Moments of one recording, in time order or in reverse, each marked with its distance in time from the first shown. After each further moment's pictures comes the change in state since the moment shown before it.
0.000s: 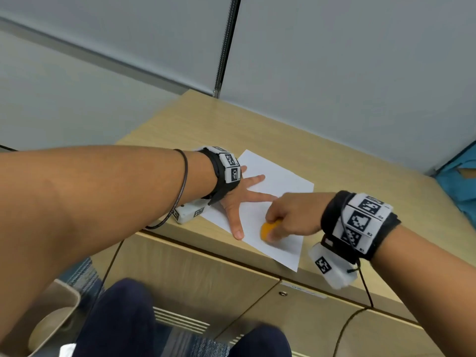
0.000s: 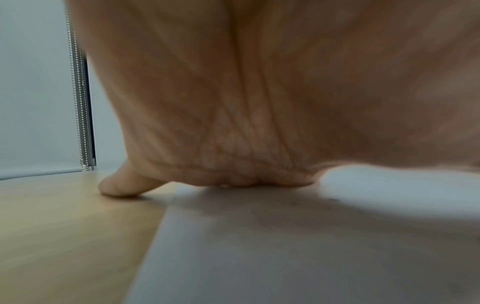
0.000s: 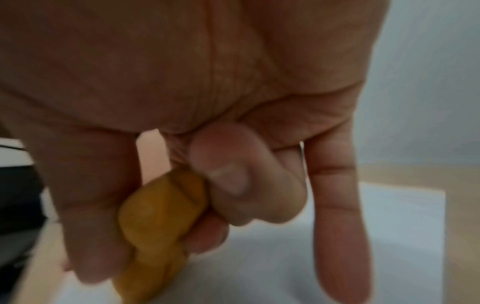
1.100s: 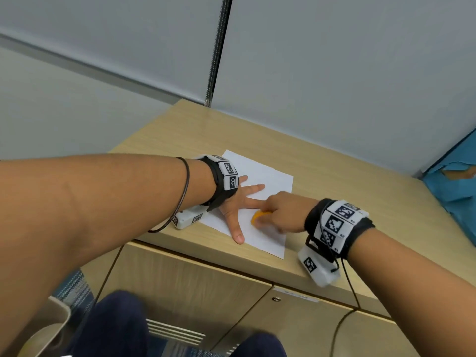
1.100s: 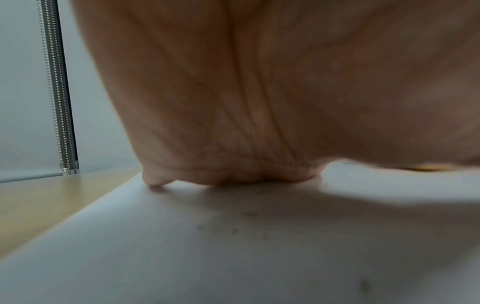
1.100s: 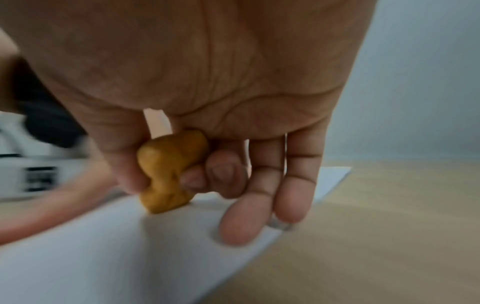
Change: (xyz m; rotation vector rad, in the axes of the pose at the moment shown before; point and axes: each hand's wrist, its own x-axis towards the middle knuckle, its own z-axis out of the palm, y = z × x) left_hand 0.010 0.013 -0.018 0.161 -0.102 0.031; right_hand 0.005 0.008 0.005 0.172 0.167 0.086
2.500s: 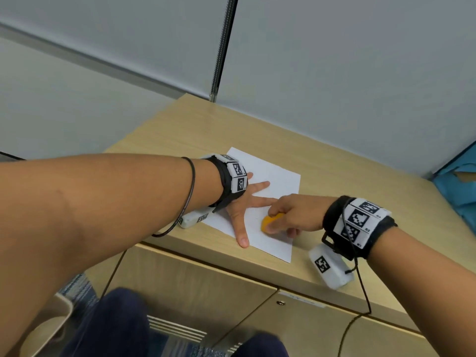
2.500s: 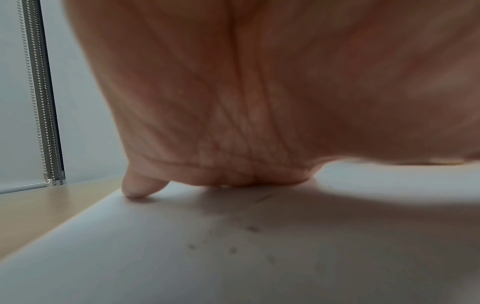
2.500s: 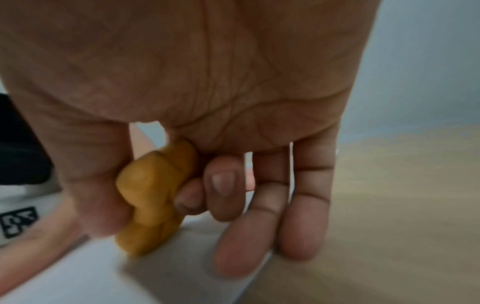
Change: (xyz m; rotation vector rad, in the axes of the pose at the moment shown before) left_hand 0.001 -0.002 0.002 -0.051 0.048 -0.015; right_hand 0.021 0.028 0.004 0.210 -0.121 -0.028
